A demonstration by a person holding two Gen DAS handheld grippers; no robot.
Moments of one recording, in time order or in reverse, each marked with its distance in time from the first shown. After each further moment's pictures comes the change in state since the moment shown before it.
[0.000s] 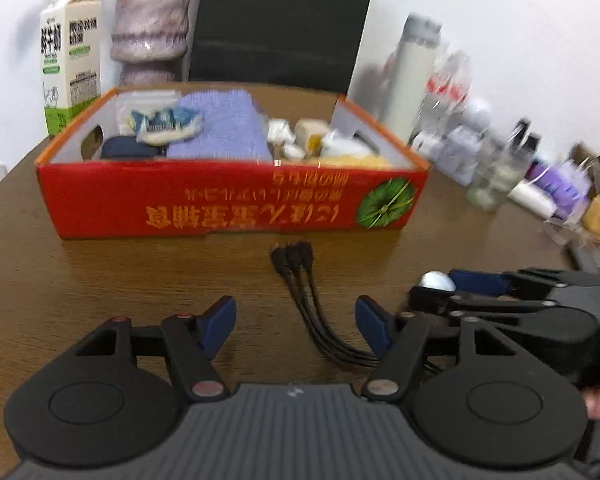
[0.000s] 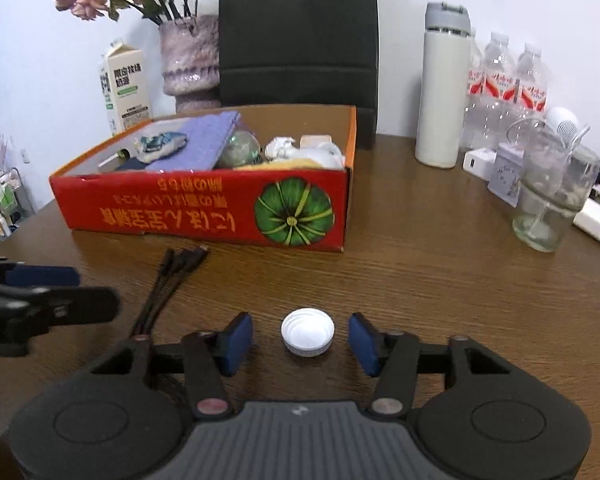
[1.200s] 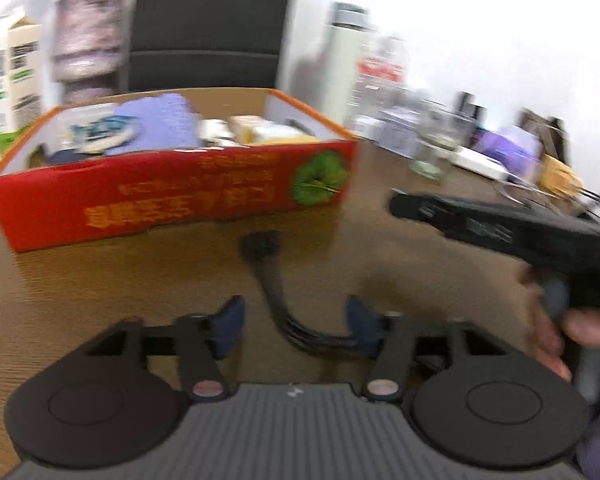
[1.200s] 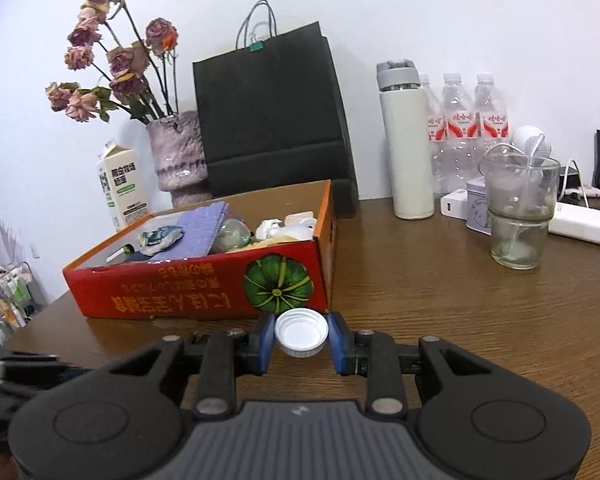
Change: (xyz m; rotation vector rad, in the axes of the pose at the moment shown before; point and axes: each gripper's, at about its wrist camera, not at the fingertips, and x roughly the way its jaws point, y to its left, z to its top) left arm -0.012 -0.016 -0.025 0.157 -0.035 -0.170; right arm -0.031 -0.026 -0.013 0.144 -0.274 0.038
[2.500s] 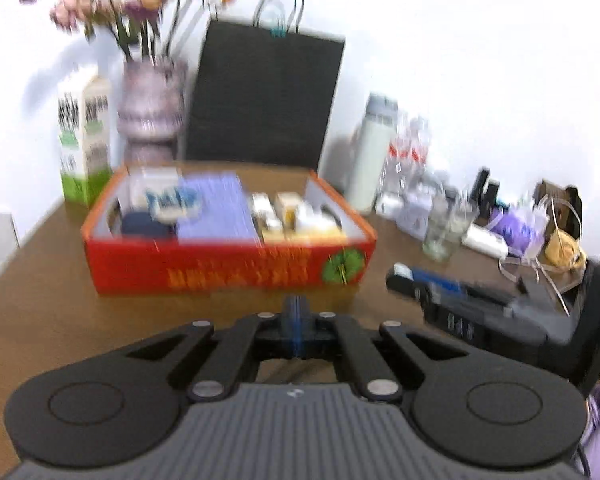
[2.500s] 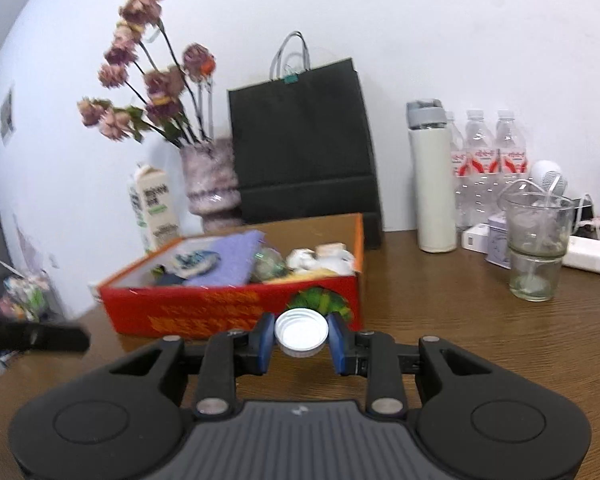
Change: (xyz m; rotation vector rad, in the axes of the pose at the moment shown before) left arm -0.099 0.009 0.035 -0.108 -0.181 0.128; right arm -0.025 0.025 0.010 -0.031 -0.085 0.074
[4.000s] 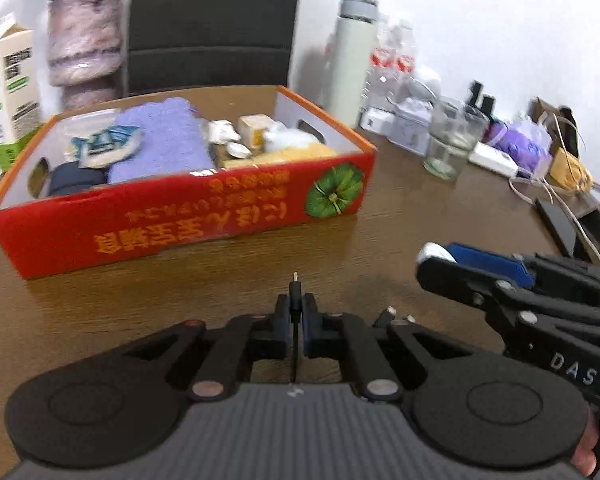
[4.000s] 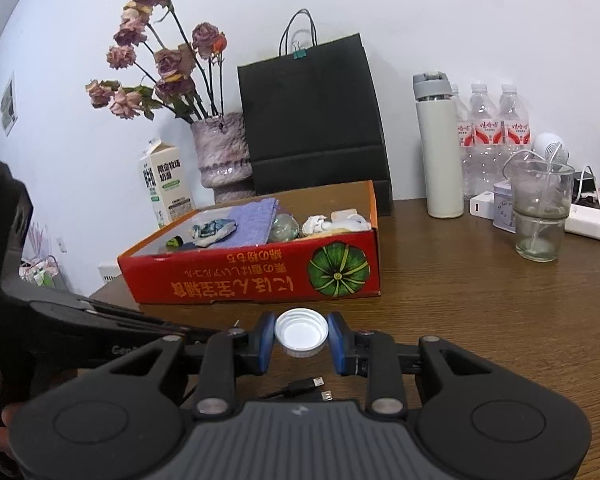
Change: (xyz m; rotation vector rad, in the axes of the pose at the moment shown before) left arm 0.100 -0.009 -0.018 0.101 0.227 -0.064; right arm -0.018 0.014 -0.018 0.021 0.069 0.004
